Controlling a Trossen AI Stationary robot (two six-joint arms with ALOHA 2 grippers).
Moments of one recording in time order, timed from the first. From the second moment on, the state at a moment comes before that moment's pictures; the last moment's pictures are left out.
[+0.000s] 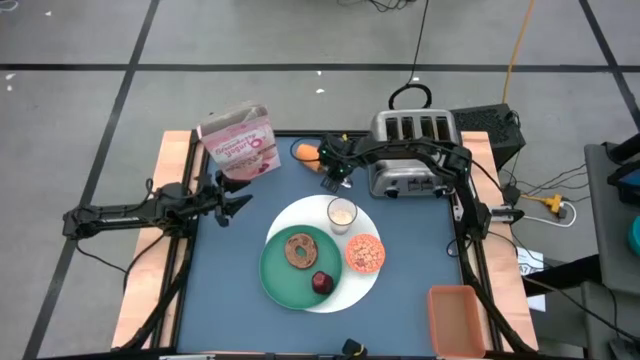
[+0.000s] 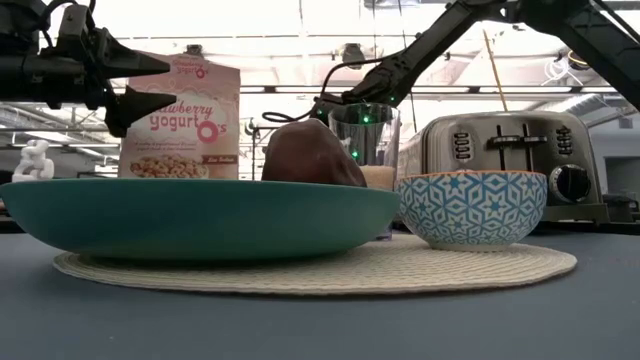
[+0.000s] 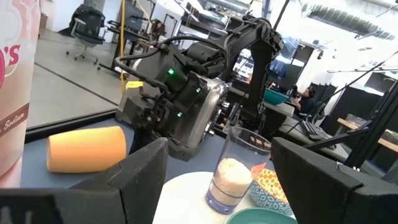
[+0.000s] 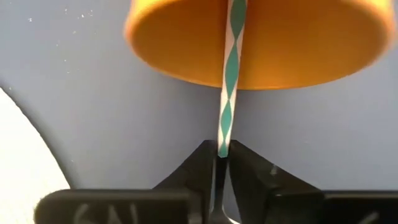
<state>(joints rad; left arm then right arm) 0.14 0.16 0.01 0.26 -0.11 -0.36 -0.44 2.12 1.46 -0.53 0.05 0.06</state>
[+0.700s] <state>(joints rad) 0.14 0.16 0.01 0.25 -0.11 -0.36 -0.44 2.09 1.50 -0.61 0.06 0.07</state>
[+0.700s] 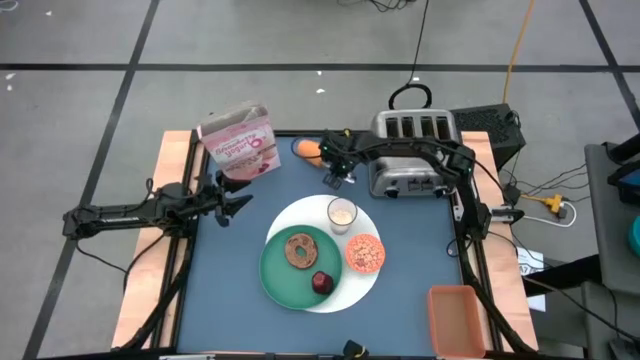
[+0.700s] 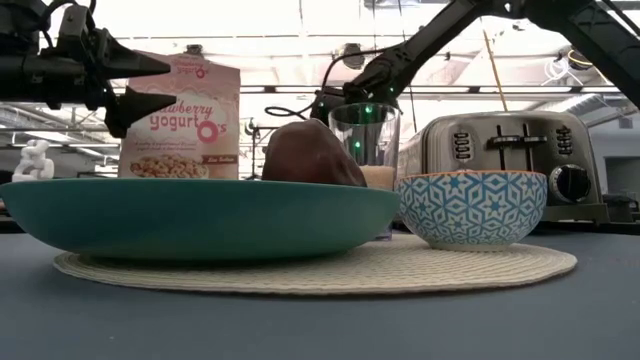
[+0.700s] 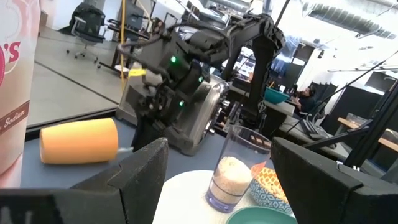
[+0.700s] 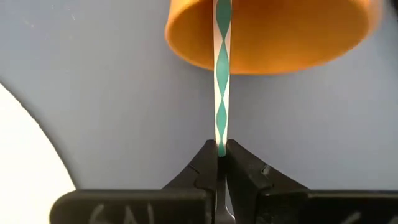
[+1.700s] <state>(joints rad) 0.14 0.16 0.01 0.23 -0.11 -0.37 -0.37 2.08 1.99 -1.19 0.06 0.06</state>
